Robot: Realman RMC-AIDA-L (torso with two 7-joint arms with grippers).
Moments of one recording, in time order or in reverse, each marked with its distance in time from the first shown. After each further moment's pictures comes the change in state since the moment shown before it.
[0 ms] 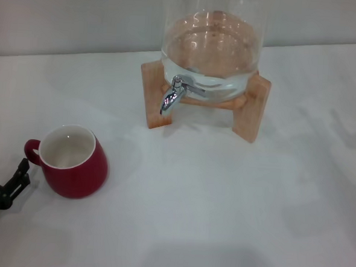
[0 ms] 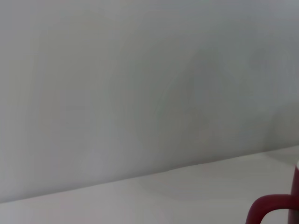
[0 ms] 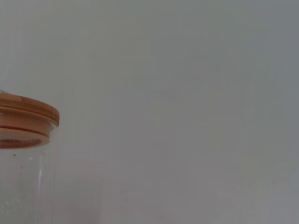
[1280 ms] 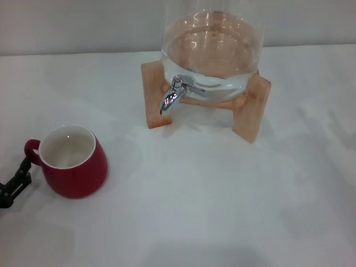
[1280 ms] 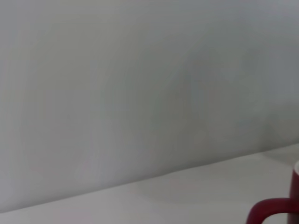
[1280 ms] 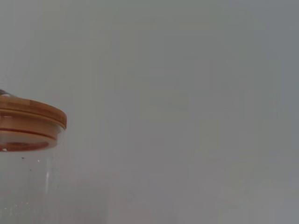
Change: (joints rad) left arm -0.002 0.006 0.024 0.013 0.000 -0.002 0.014; right arm 0.000 0.000 -0.011 0.000 0.000 -0.012 0.000
